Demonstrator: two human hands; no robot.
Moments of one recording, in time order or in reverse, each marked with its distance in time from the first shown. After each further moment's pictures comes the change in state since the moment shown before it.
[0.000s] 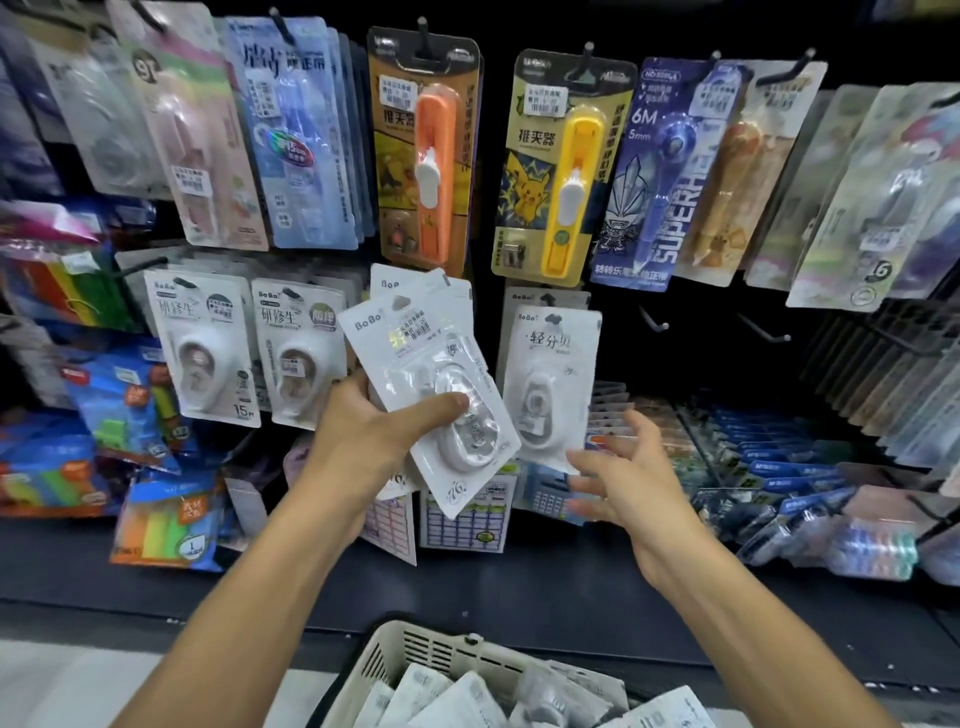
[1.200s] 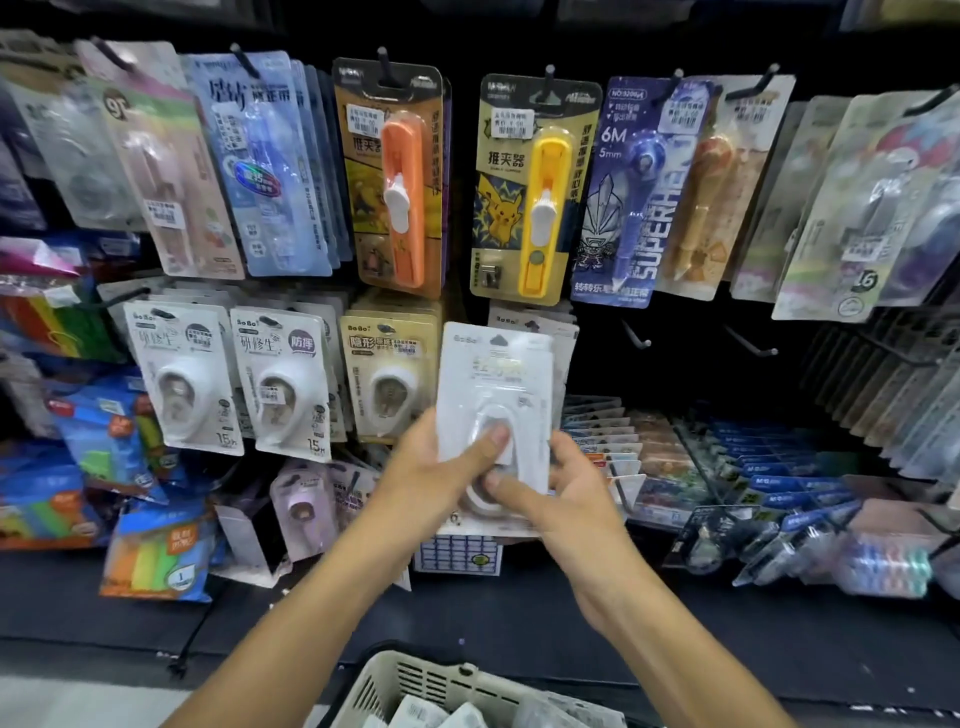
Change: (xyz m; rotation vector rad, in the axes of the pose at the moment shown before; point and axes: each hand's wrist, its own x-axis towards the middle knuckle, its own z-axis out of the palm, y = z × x) left_hand 0.001 -0.018 0.048 0.067 -0.259 0.008; right_hand -0.010 0.001 0.029 0.219 -0.302 -0.189
